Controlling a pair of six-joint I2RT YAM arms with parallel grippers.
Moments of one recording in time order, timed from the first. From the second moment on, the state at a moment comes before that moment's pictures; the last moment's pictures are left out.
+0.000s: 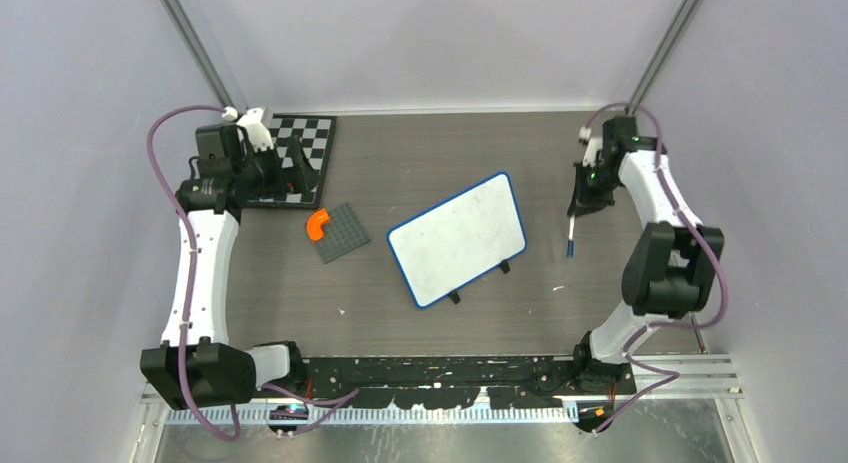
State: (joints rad) left arm 0.09 1.22 1.30 -0.76 0.34 -0.13; right arm -0.11 1.73 1.36 -0.98 -0.15 -0.07
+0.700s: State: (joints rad) left arm -0.21 1.26 1.64 -0.64 0.70 -0.27; right arm 0.21 1.44 1.86 -0.72 -0.34 0.69
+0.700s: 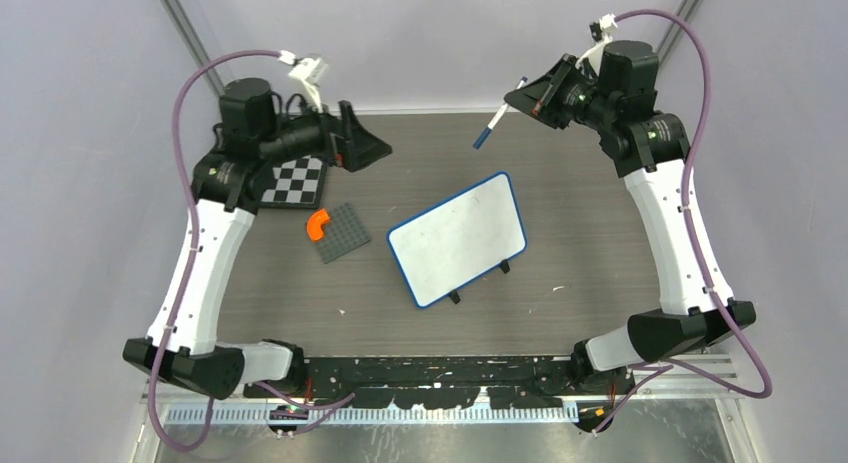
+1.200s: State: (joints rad) left arm -0.55 1.49 1.70 -0.62 0.50 -0.20; right arm 0.35 1.48 1.78 -0.67 -0.32 0.95
